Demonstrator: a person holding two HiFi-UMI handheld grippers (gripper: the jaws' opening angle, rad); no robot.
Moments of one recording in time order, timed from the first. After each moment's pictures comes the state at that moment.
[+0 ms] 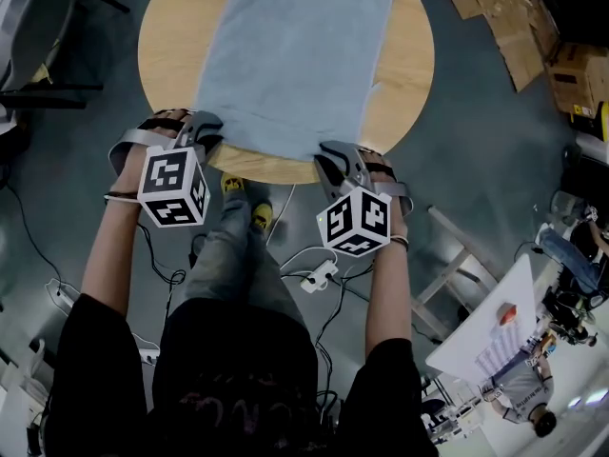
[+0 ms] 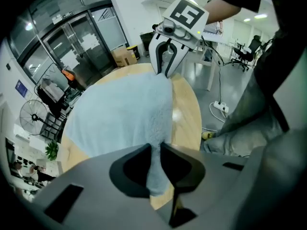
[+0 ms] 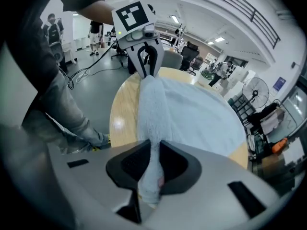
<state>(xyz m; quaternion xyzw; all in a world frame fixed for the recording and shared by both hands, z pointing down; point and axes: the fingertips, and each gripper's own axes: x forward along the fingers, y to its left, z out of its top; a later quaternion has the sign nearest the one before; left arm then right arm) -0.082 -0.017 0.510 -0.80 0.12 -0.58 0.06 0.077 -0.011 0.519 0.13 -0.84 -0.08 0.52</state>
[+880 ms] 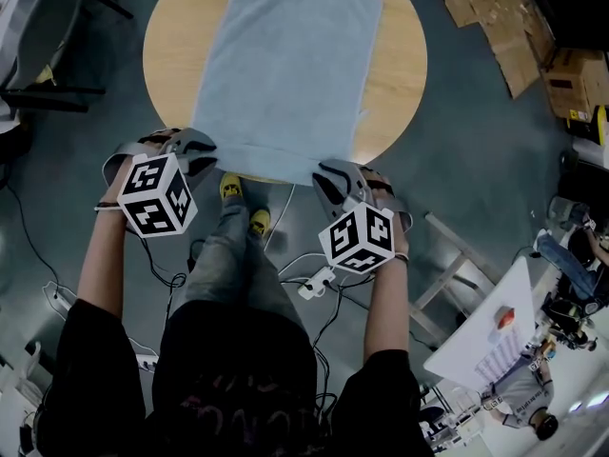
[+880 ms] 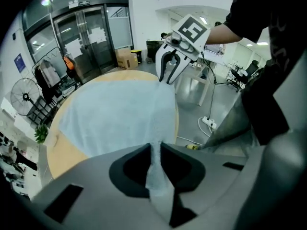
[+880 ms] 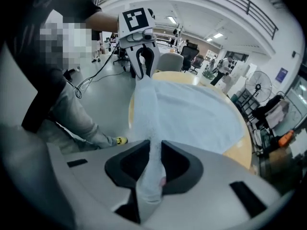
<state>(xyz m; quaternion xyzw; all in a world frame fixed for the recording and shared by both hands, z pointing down) -0.084 0.022 0.491 -0.84 0.10 -0.54 -0.04 0.085 0.022 0.500 0.12 -0.85 -0.04 0.51</state>
